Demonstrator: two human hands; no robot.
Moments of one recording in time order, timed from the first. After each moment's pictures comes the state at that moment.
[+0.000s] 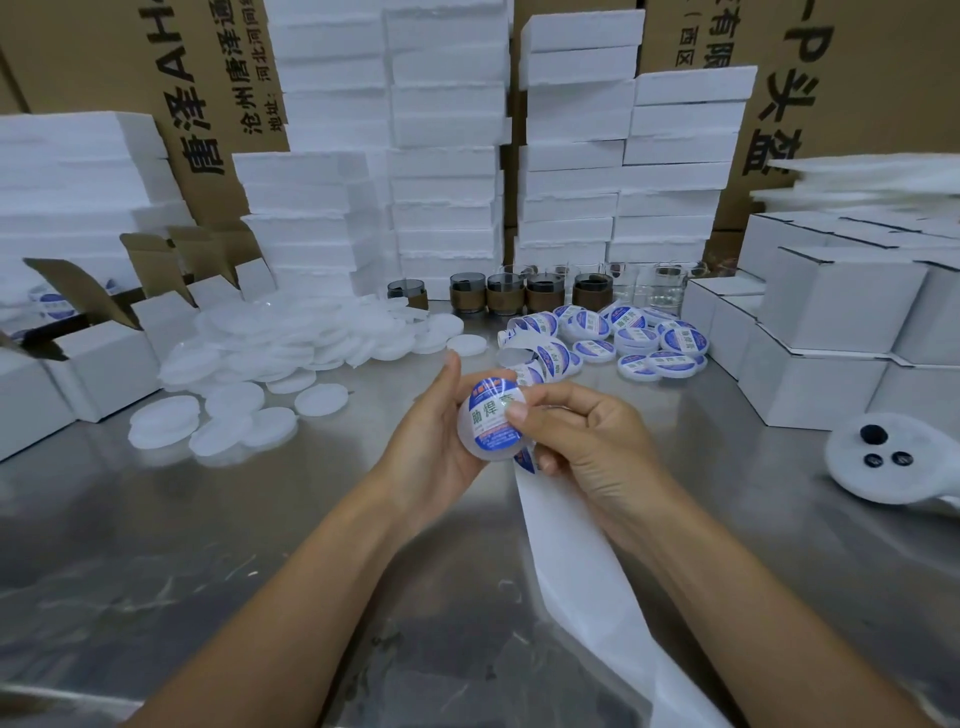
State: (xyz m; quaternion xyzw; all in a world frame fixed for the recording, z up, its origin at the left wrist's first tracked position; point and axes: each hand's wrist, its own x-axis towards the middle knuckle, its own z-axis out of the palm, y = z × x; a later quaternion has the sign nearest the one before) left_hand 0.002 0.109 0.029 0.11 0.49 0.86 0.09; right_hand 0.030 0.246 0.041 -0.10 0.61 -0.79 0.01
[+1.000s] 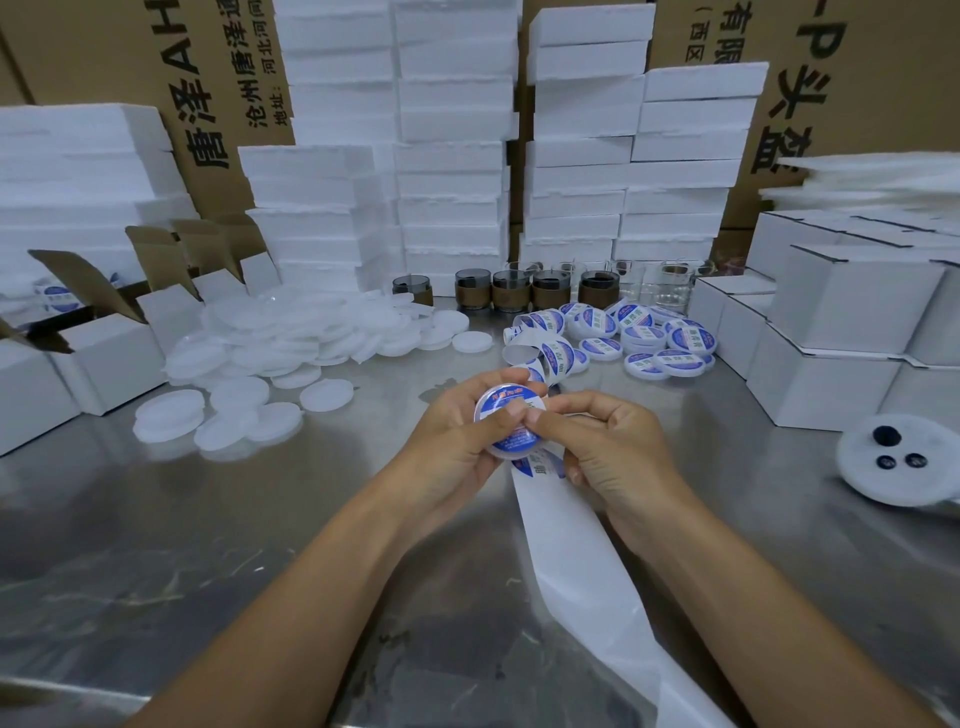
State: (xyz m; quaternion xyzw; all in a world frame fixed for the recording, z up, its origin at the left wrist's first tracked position) left_hand 0.001 0.109 0.020 0.16 0.53 0.83 0.06; right_hand 0.028 0.245 0.040 0.01 0.66 -0.75 -0.03
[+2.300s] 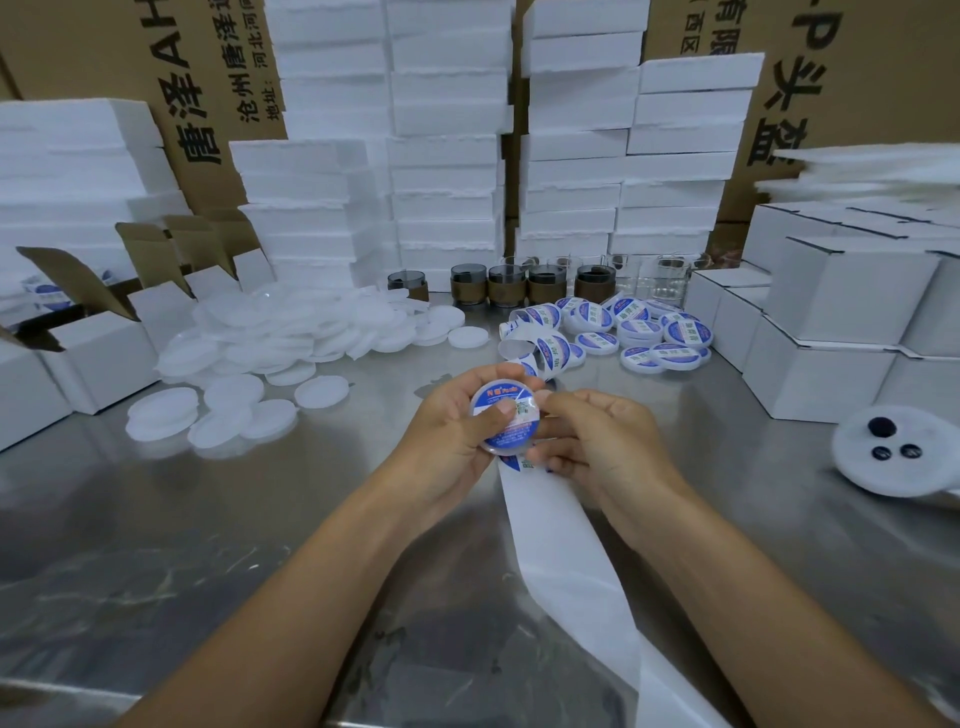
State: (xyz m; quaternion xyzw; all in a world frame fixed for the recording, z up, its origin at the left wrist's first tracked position) left_hand -0.001 0.111 0.019 0.15 0.57 0.81 0.03; right_hand 0.023 0.246 0.040 0.03 0.67 -0.74 0.01
